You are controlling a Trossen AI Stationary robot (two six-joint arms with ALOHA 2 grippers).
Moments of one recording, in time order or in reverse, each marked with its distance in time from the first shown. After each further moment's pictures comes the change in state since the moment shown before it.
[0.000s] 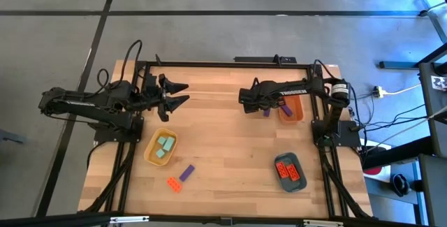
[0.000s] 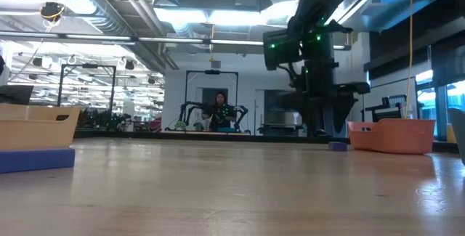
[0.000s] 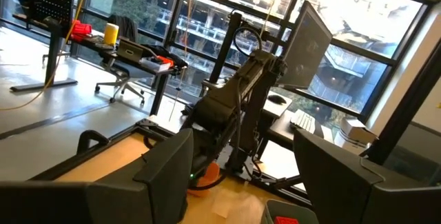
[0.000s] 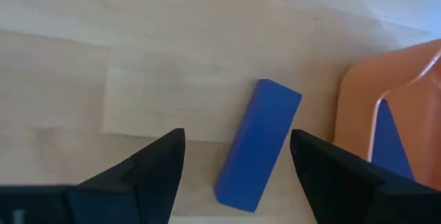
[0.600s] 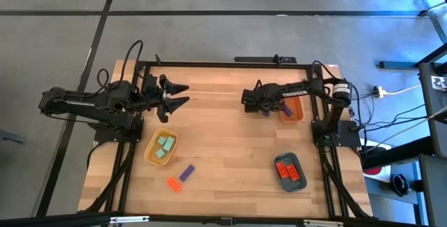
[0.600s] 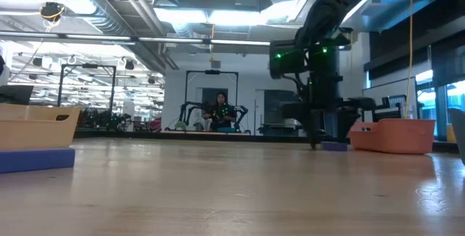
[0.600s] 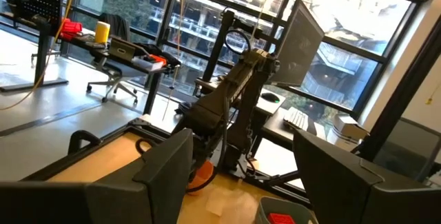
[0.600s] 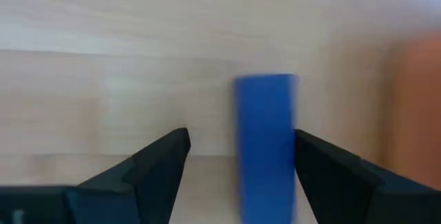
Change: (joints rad) left arm 0.000 0.000 0.000 -0.001 0.030 0.000; right arm -0.014 -0.003 -0.121 0.200 -0.061 0.087
